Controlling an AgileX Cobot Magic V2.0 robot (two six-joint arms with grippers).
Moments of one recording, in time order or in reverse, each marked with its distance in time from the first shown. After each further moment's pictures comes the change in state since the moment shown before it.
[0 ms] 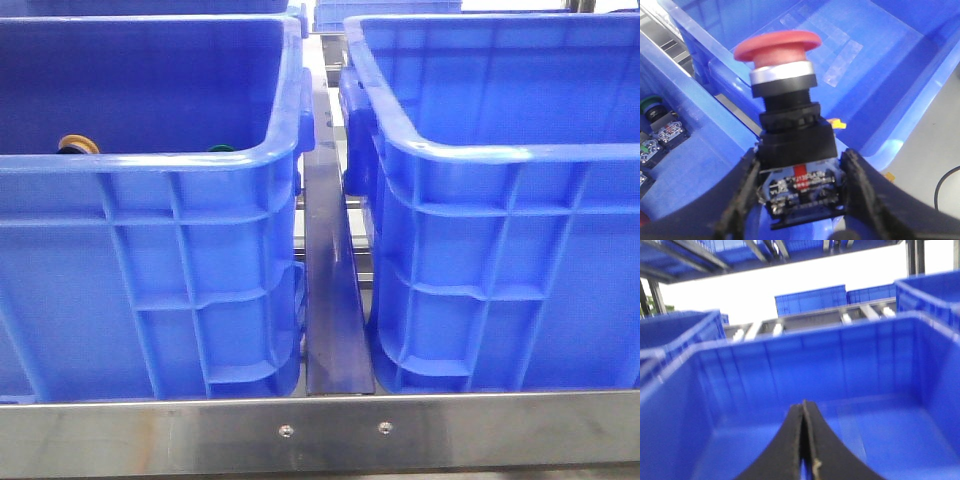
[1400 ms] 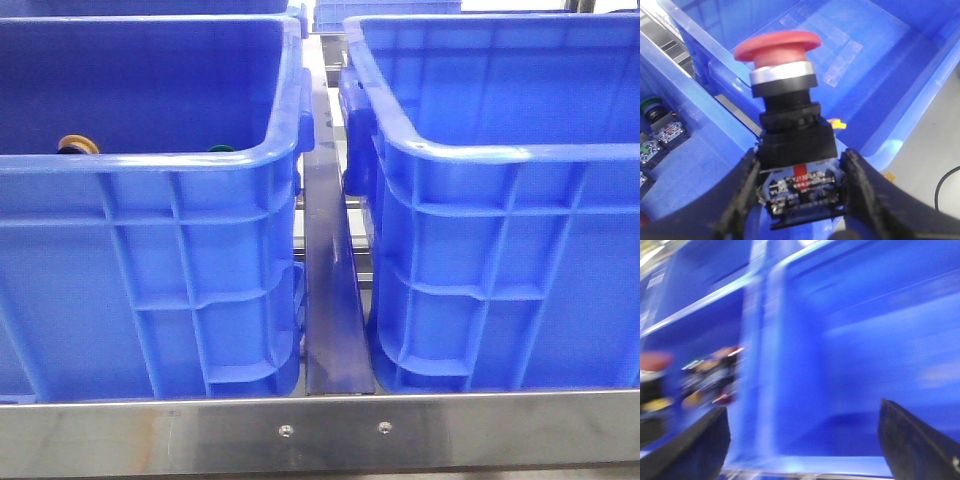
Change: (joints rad) left arm 0.000 0.000 0.000 0.002 0.000 0.002; right arm 0.000 0.630 -0.654 0.771 0.727 -0.304
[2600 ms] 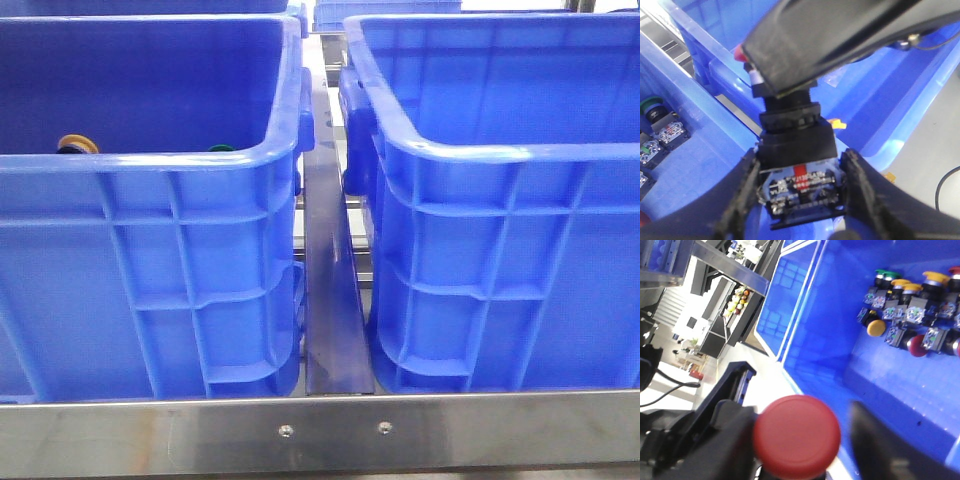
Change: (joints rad) left arm 0.000 0.000 0.000 0.000 0.000 0.000; right arm 0.259 0.755 -0.296 0.802 0.228 -0.721
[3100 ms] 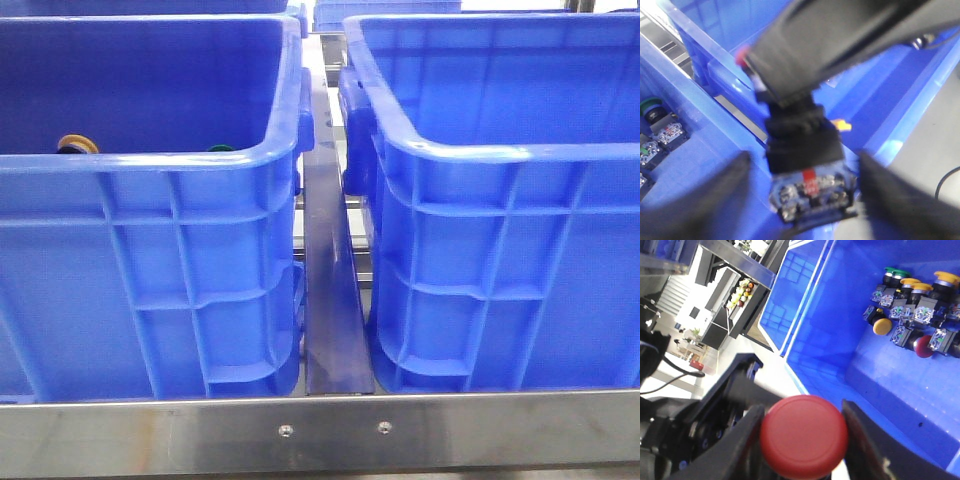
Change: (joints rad) left arm 0.000 0.000 0.000 0.000 -0.004 0.000; right arm 0.000 0.001 -0.004 0.000 0.017 -0.048
